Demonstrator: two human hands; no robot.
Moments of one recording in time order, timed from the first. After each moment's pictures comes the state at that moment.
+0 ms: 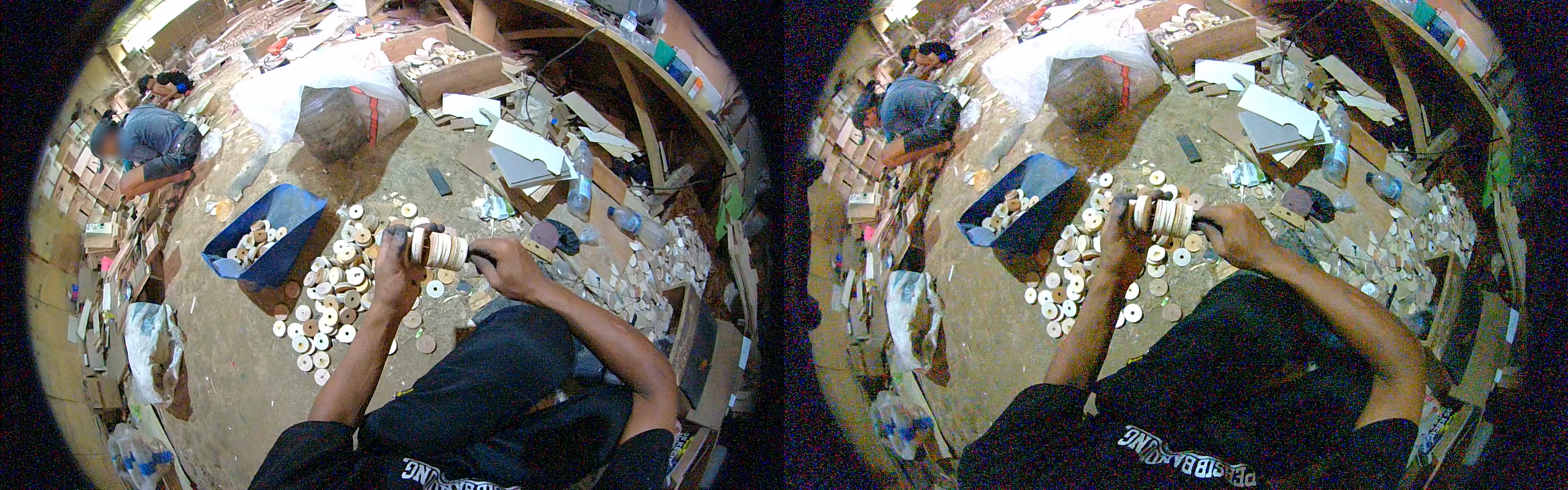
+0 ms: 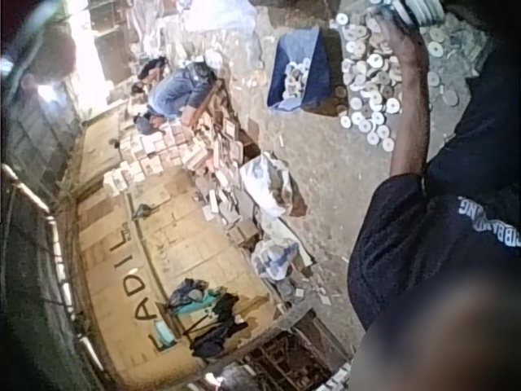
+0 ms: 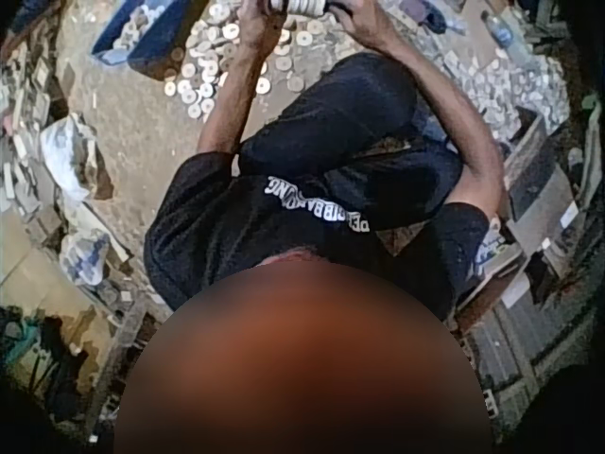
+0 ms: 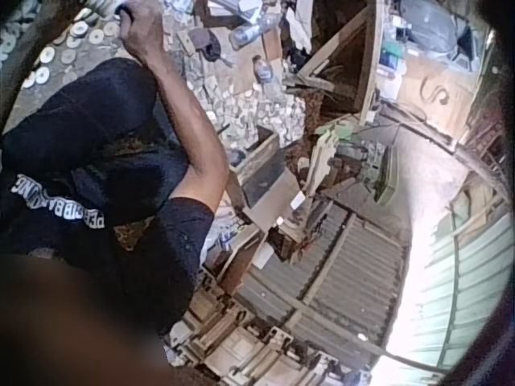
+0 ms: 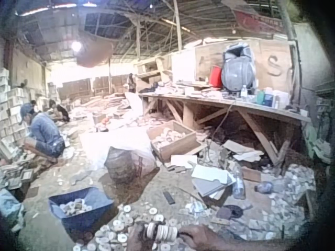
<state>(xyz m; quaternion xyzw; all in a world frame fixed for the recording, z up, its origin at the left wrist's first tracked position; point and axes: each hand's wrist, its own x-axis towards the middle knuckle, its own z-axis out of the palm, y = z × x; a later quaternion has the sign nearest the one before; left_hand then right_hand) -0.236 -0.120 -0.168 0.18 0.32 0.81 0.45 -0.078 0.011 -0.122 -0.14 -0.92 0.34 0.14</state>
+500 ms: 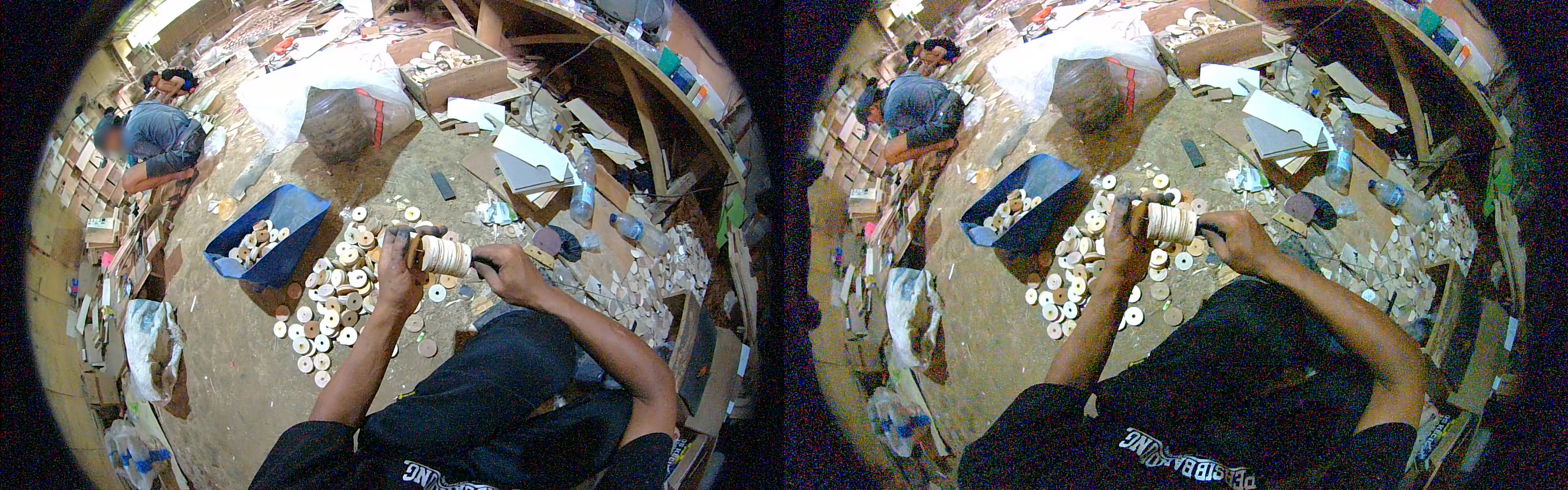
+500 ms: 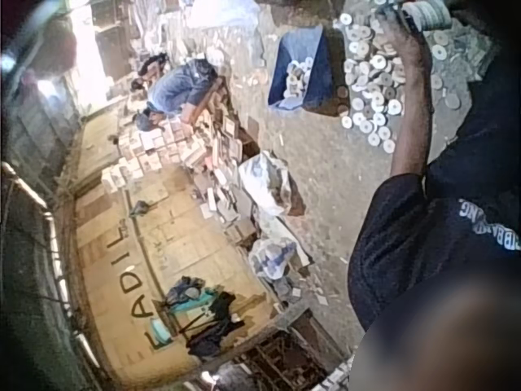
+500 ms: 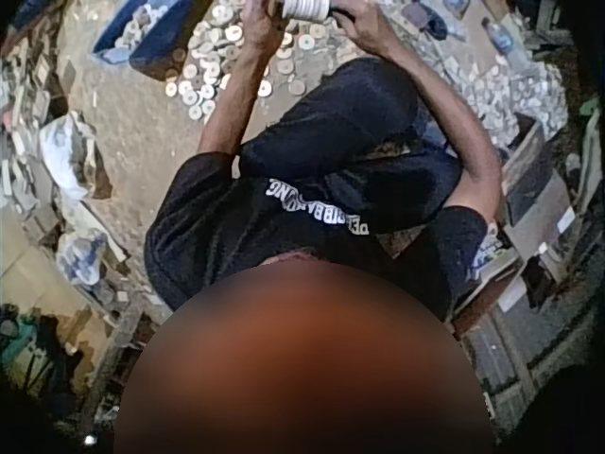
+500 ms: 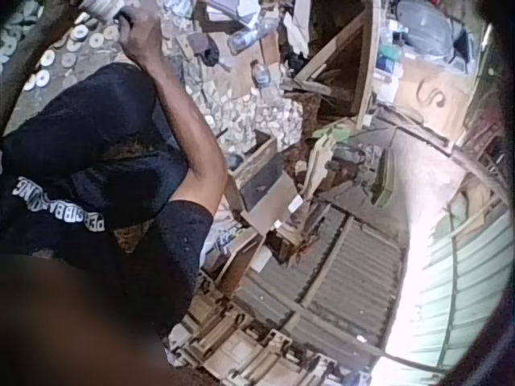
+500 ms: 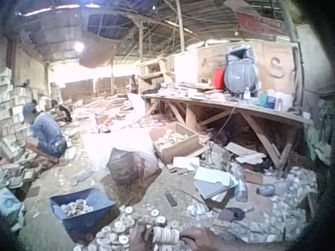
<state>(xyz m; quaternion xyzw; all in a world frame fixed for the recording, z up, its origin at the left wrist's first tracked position) -0.240 -0.117 -0.166 0.18 0.35 0.81 0.44 -0.081 0.012 -0.123 -0.12 -0.92 0.35 0.14</state>
